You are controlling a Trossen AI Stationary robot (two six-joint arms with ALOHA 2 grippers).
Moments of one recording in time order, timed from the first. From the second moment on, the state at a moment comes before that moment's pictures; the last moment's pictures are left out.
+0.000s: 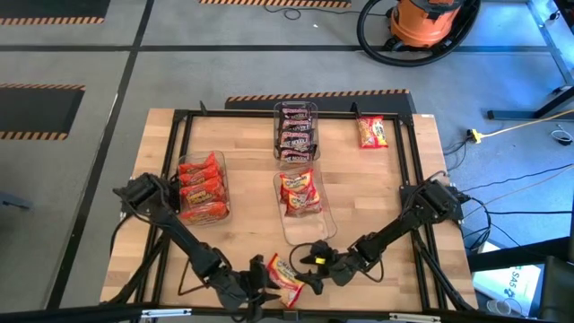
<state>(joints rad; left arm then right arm) -0.78 1.95 1.13 0.28 -0.53 -0.76 0.66 2.04 0.92 0.55 0.42 1.12</state>
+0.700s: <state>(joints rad) -0.78 2.16 1.13 0.32 -0.56 -1.04 0.66 2.10 0.99 0.58 0.41 1.14</state>
